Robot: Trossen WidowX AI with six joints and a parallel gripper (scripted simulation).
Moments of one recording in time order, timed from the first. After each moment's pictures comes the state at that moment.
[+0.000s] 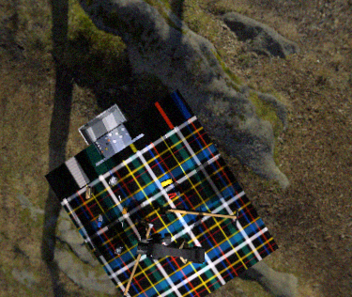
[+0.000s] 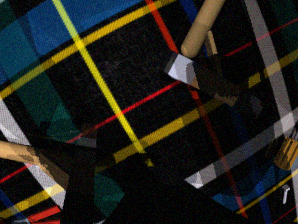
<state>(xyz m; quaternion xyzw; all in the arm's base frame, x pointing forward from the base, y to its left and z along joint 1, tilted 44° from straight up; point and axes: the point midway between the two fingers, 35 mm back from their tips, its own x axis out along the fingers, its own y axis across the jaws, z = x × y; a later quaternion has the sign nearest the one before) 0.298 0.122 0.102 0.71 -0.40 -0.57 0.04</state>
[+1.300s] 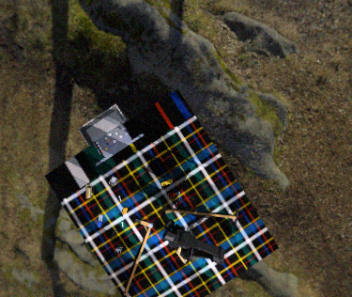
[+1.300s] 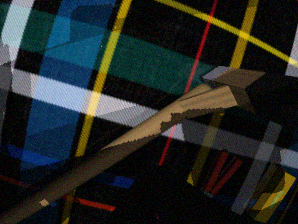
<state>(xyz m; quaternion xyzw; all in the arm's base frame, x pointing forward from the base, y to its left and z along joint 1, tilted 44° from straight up) 0.248 0.007 0.177 0.69 -0.58 -0.37 -0.23</state>
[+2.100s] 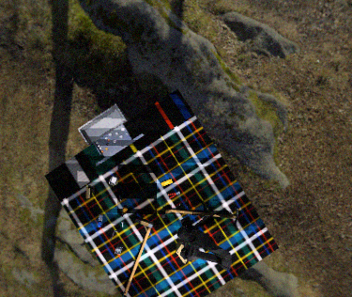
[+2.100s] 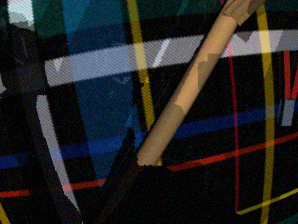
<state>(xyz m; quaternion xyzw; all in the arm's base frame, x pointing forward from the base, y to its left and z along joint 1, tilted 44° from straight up) 0.192 -0.050 0.198 0.62 -0.65 -0.21 -0.38</state>
